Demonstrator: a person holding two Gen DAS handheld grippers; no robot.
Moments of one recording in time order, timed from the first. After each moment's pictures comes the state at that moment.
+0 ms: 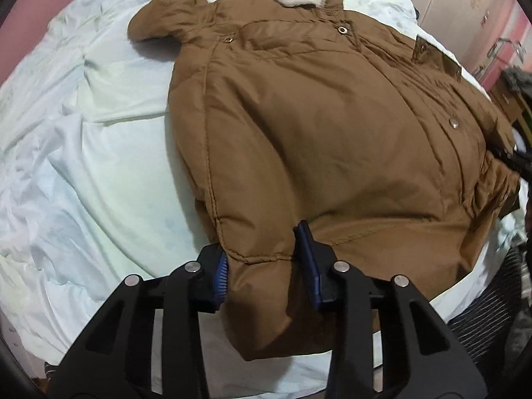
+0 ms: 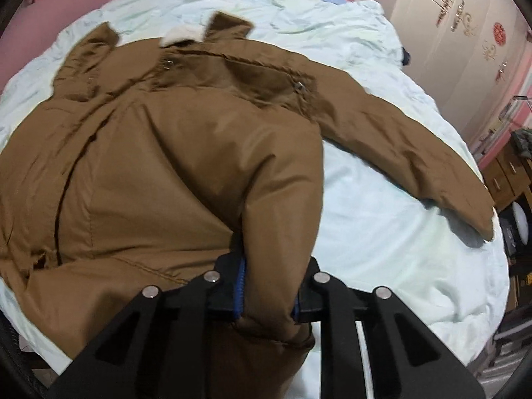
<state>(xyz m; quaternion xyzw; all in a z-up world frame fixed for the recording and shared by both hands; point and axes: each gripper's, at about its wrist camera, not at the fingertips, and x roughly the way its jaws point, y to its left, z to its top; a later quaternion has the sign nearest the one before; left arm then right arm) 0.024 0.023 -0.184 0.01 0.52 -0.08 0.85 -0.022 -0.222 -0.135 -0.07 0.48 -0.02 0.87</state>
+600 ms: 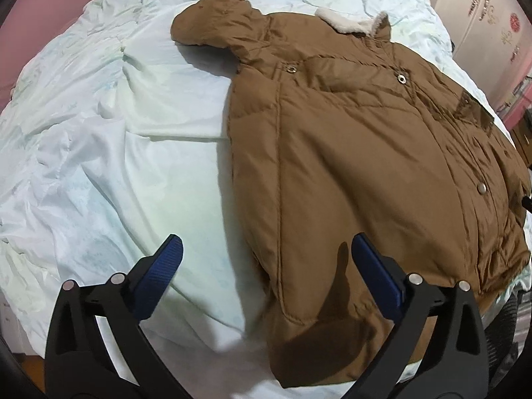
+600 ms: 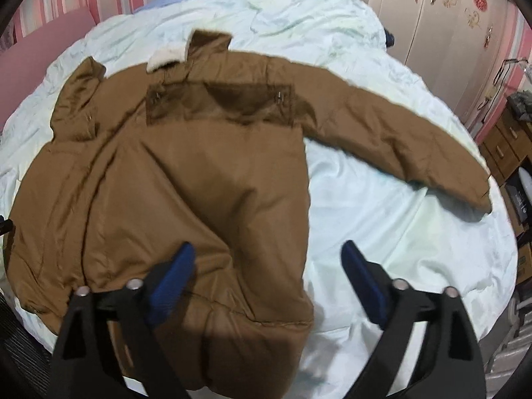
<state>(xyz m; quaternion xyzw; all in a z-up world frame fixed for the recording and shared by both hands) 0.061 0.072 -0.168 -0.04 0.51 -0.02 0.86 -0.016 -0.224 -0.103 0.00 0.48 -0.03 0.88</state>
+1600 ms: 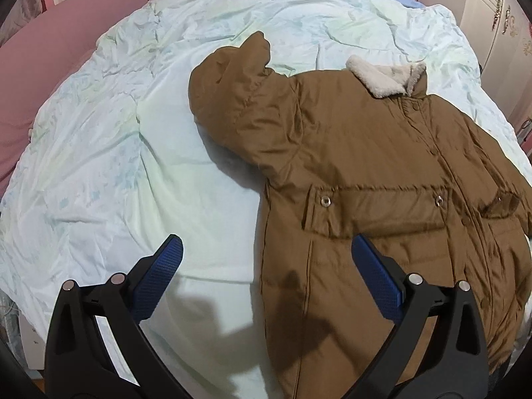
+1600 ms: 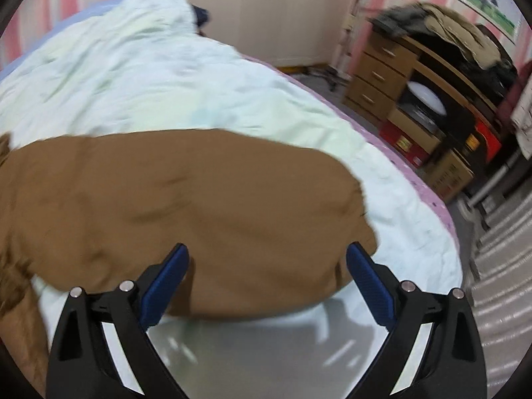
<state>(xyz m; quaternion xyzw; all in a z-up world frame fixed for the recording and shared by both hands) 0.194 0.084 -0.089 -0.01 0.49 0.04 0.87 0.074 -0.533 -0.141 0.11 0.48 -0.36 0.79</state>
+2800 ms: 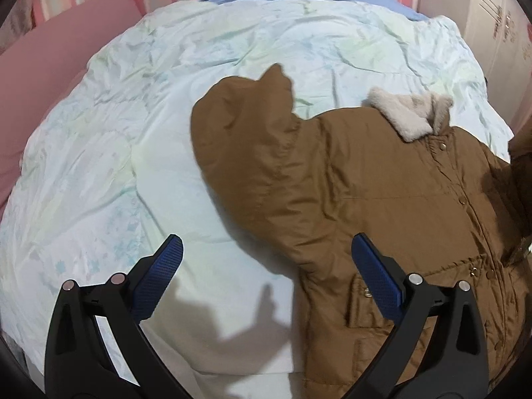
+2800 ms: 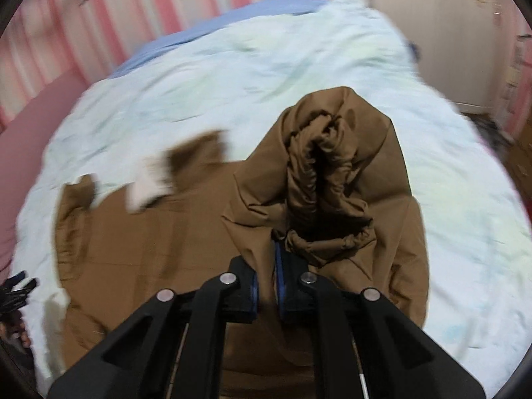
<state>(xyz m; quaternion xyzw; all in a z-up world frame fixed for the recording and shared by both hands) 0.284 0.134 -0.091 0.00 0.46 0.03 0.89 0.266 -0.261 -0.039 0.12 0.45 0.03 0.88</state>
